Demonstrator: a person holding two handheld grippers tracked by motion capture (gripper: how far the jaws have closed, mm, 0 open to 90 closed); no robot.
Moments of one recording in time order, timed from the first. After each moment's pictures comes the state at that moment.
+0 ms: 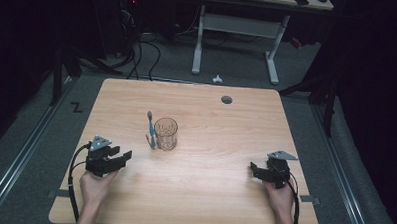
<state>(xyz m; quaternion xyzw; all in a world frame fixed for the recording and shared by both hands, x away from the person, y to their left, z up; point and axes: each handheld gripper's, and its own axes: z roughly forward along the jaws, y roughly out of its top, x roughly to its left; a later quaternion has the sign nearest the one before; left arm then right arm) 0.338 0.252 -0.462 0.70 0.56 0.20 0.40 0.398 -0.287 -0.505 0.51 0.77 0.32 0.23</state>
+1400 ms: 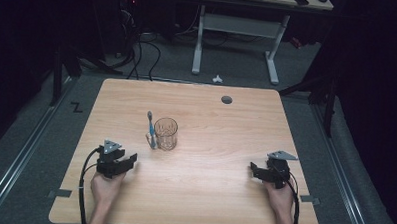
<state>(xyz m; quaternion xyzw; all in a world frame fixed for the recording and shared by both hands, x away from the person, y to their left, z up) 0.352 0.236 -0.500 0.70 0.57 0.21 0.37 0.398 -0.287 -0.505 0.51 0.77 0.32 0.23</state>
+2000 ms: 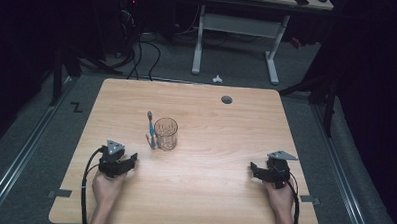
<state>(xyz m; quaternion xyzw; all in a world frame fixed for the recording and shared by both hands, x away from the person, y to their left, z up) 0.356 0.231 -0.507 0.71 0.57 0.24 0.34 0.398 -0.287 -0.505 0.51 0.77 0.32 0.23</state>
